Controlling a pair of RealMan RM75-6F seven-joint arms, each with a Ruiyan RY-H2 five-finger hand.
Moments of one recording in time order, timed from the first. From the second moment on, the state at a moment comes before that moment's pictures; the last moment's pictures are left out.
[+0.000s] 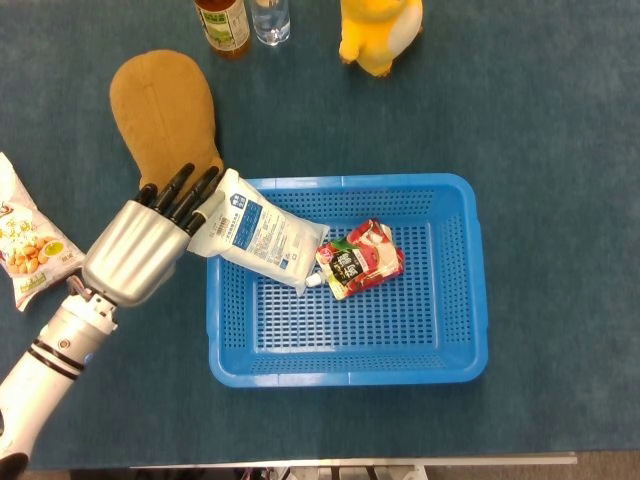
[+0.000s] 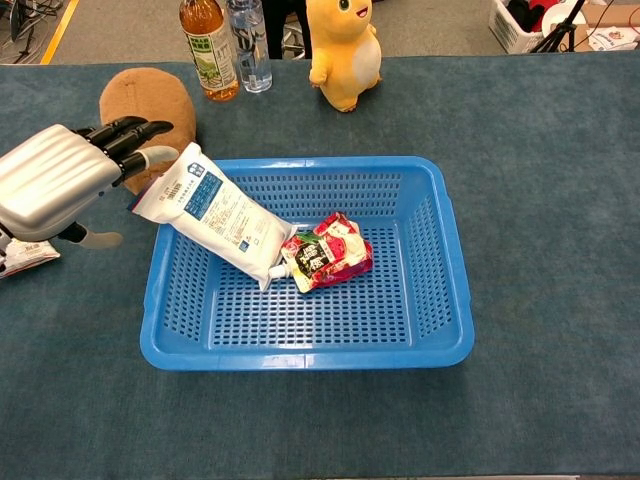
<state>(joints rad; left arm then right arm) -0.40 -1.31 -0.01 -1.65 1.67 1.19 0.58 0.06 -1.10 0.09 -1.50 -1.50 1.54 0.04</state>
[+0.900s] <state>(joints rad) -0.48 -1.37 0.00 -1.51 1.75 1.20 0.54 0.05 -1.11 0.09 -1.49 -1.49 1.54 0.06</state>
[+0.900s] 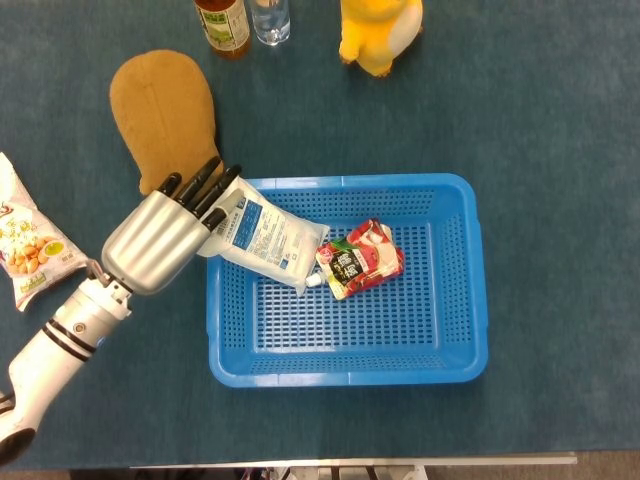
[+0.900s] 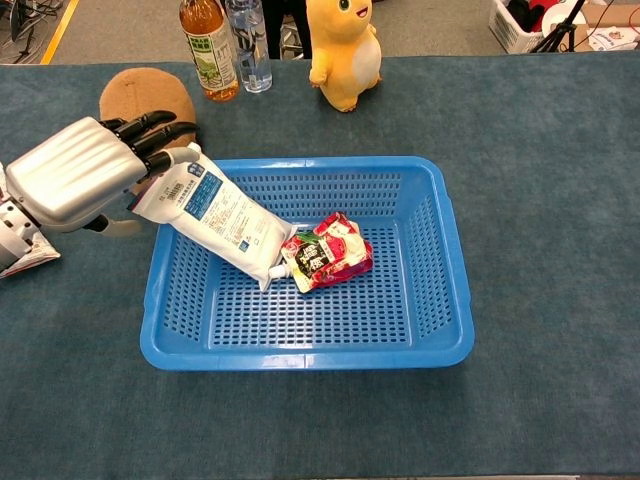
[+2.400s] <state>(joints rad) -0.57 -1.38 -0.02 -1.59 1.83 1.21 0.57 0.04 -1.11 0.09 -1.48 -1.50 1.56 0.09</state>
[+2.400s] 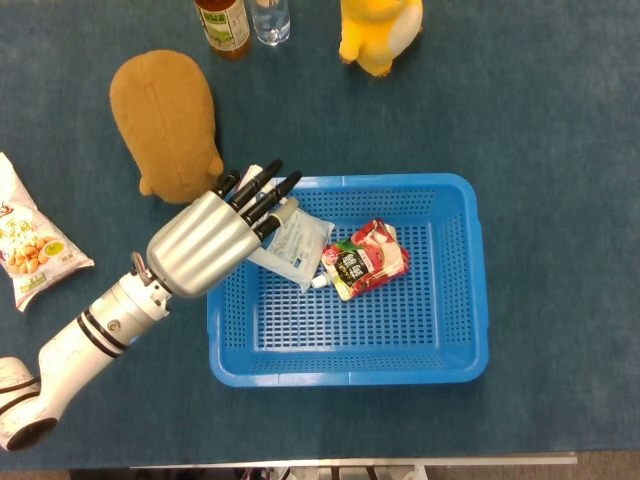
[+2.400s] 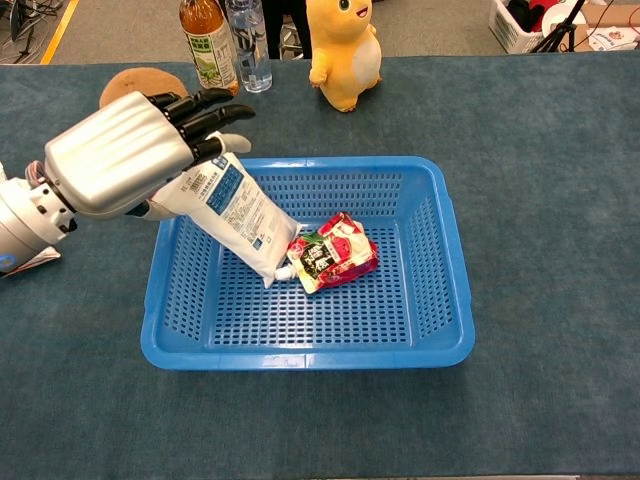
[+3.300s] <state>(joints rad) -0.62 -1.40 0.00 -1.59 1.89 1.17 0.57 0.03 -1.12 0.09 -1.46 -1.50 1.56 0.11</state>
